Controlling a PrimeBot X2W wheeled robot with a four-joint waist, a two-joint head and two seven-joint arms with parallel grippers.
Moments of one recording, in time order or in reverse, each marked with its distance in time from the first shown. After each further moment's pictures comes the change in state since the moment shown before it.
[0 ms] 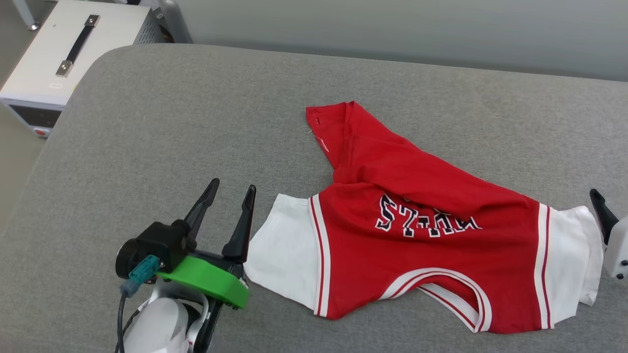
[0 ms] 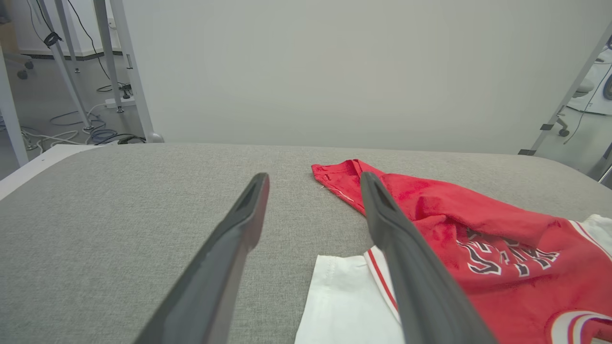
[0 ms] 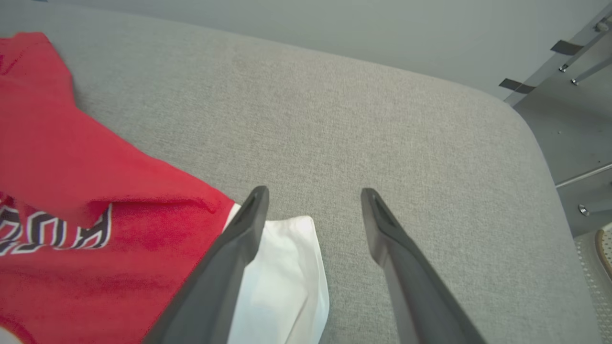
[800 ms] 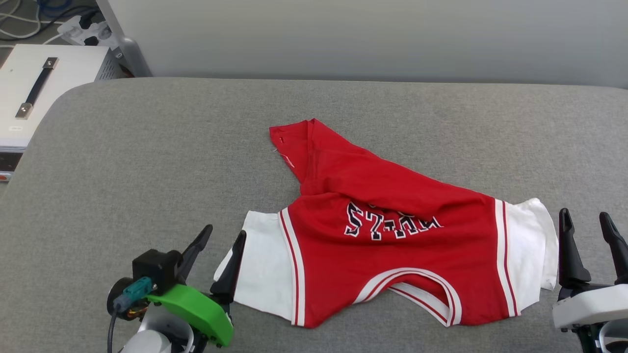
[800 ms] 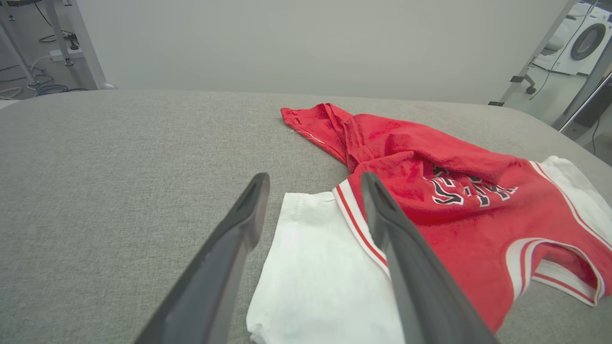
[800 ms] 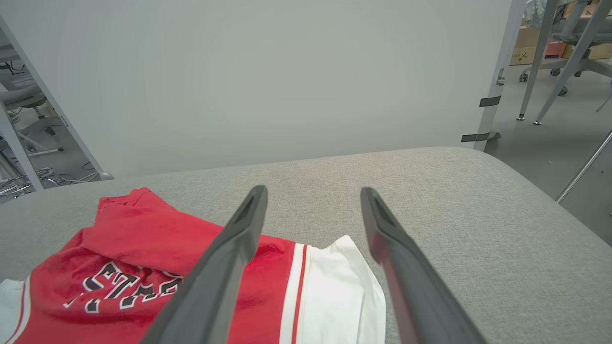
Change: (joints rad) left arm 0.096 0.084 -0.036 0.017 -0.103 0.000 0.072; right arm 0.278 0.339 -0.091 -0.260 -0.032 -0.001 -0.482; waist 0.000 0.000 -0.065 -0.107
